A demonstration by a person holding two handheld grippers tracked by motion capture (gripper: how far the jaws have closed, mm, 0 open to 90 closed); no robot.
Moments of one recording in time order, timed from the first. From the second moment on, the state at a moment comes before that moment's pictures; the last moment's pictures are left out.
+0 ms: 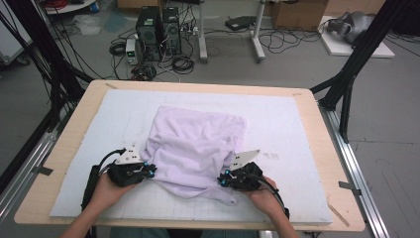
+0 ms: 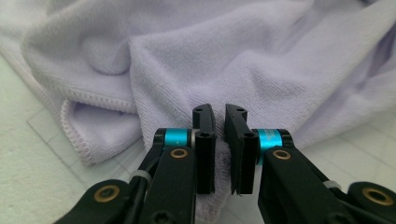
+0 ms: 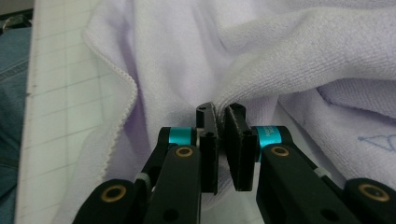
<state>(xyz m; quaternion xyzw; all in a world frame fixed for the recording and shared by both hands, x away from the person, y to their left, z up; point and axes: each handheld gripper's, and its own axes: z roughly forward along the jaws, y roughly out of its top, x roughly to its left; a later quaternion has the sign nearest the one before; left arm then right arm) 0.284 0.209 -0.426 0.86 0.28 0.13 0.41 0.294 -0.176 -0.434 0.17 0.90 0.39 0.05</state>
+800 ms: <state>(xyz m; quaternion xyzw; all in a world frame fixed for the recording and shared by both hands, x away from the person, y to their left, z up) 0.264 0.205 -0.402 0.86 0.25 0.12 0.42 0.274 -0.194 -0.404 0.15 0.88 0.44 0.05</state>
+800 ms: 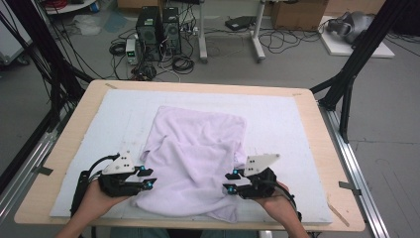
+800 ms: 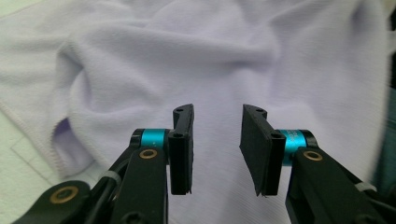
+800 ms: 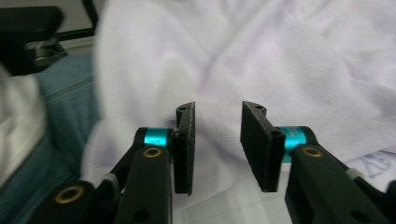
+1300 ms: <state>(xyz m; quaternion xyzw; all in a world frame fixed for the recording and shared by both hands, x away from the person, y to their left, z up) 0.274 0.192 -0.436 0.89 0.23 0.10 0.38 0.294 -0.180 -0.438 0.15 0.90 0.41 0.00</state>
